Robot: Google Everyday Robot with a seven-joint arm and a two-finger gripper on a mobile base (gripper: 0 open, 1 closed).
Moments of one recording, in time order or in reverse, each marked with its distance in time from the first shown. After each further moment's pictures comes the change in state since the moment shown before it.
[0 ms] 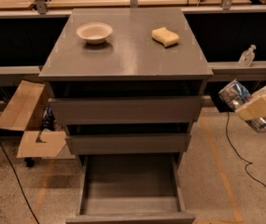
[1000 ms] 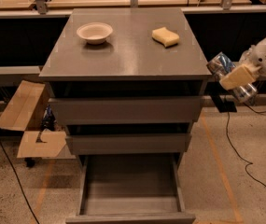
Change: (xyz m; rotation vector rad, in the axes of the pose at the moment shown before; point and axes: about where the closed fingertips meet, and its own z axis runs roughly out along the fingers) arm -0.071 -0.042 0.007 0.055 -0.066 0.003
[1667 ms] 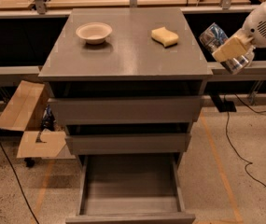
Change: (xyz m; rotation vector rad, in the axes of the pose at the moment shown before) arm -0.070 -0.013 -0.022 0.066 -0.084 -0.100
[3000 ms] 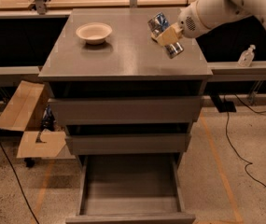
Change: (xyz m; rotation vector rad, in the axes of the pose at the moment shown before) arm -0.133 0.003 0.120 -0.084 -0.215 0.038
